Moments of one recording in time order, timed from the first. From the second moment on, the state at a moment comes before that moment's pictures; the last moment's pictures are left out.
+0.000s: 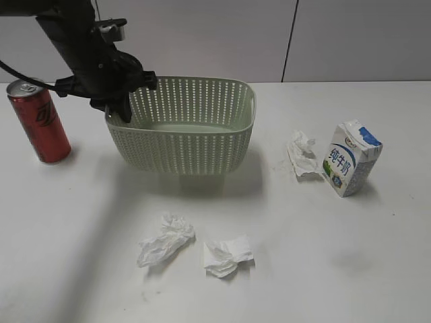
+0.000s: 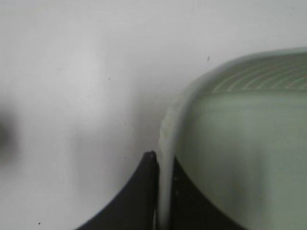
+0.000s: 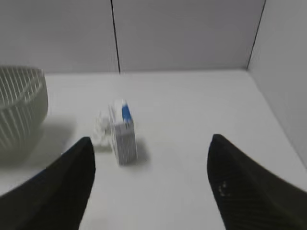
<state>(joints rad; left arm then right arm) -0.36 2.05 -1.61 -0.11 0.91 -0.17 0.05 0.01 -0.50 0.12 0.77 0.00</state>
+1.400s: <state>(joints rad) -0.36 2.05 -1.61 -0.13 0.91 -0.17 0.17 1.56 -0.83 0.28 0.30 -0.44</state>
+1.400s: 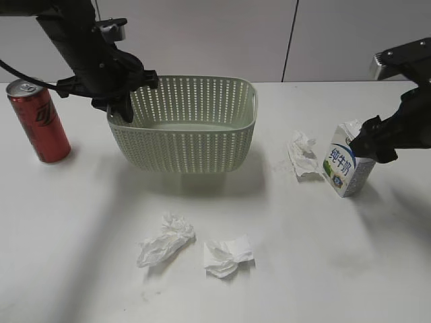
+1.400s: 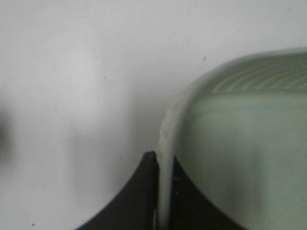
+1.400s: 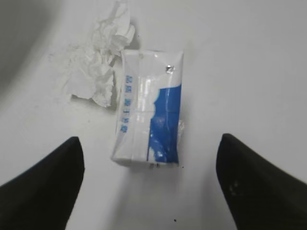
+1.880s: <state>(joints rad) -0.36 2.05 -1.61 -0.13 0.91 -0.17 0.17 1.79 -0.85 0.33 0.16 -0.44</state>
